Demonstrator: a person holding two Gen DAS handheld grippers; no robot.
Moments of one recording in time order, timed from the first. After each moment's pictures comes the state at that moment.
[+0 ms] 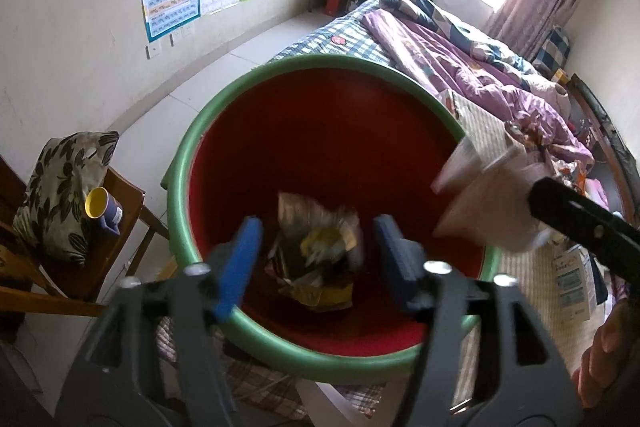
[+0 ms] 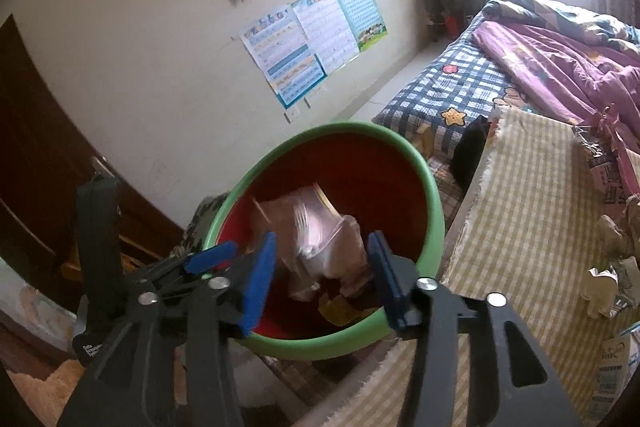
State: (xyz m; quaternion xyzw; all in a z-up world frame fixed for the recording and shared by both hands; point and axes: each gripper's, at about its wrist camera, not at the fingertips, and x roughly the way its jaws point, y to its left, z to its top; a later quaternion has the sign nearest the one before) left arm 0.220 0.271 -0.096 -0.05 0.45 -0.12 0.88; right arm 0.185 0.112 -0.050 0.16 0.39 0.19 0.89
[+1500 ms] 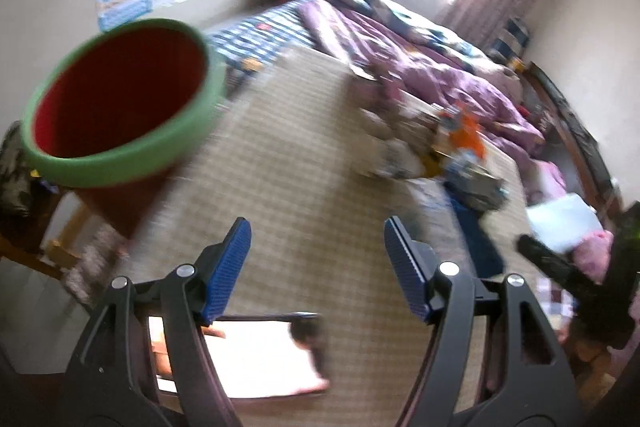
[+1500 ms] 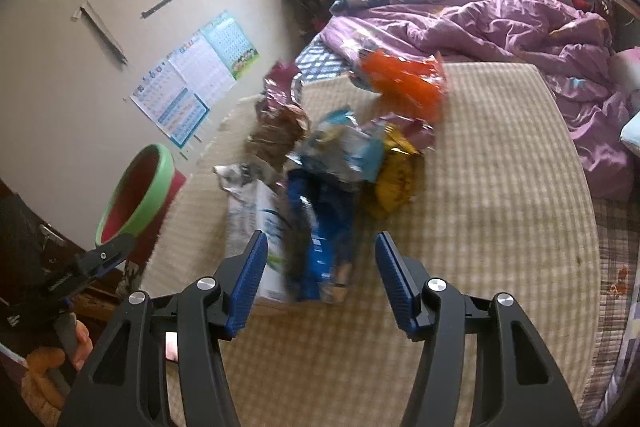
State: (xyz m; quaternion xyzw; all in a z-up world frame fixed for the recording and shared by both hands) left arm 0.087 0.064 -0.077 -0.06 0.46 -0.19 0.87; right arm -0.010 -0.185 -0.083 0.23 0.40 0.00 0.88
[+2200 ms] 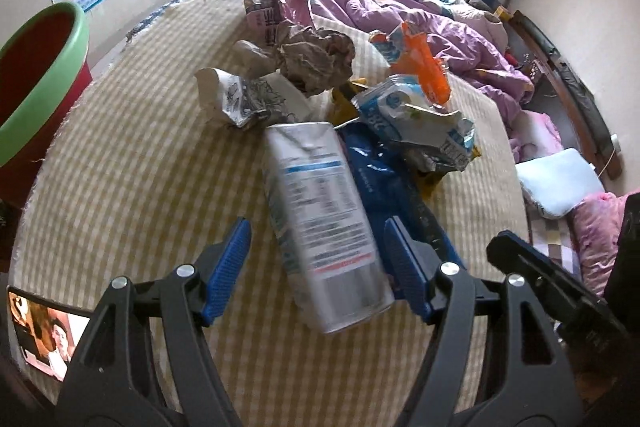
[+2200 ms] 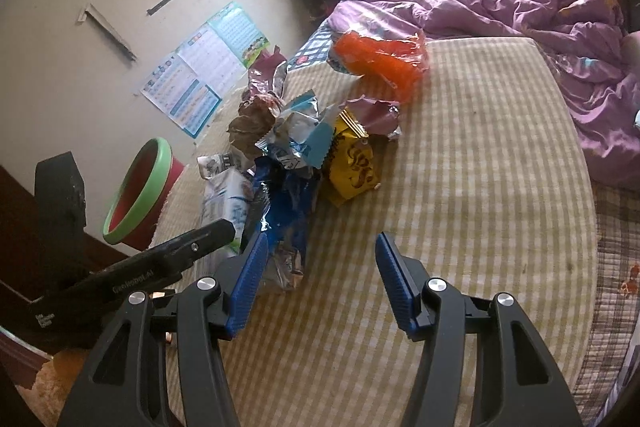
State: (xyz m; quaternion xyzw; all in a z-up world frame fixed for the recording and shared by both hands) left arm 0.088 -0.053 -0.122 -0.02 0.51 -0.21 0.83; right arm -0.016 -0.223 -0.098 0.26 0.42 0.04 0.87
